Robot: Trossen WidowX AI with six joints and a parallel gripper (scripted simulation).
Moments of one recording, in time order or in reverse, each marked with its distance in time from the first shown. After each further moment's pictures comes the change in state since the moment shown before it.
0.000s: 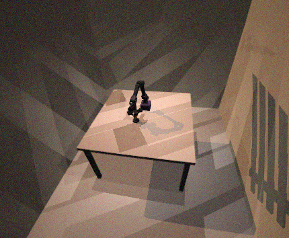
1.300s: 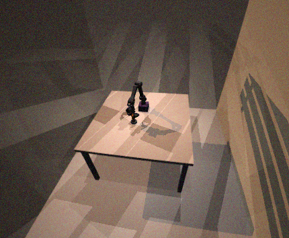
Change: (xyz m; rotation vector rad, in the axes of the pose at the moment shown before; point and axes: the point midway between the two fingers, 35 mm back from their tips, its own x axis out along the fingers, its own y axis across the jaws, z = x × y) arm 0.001 0.001 0.001 1.103 0.000 0.001
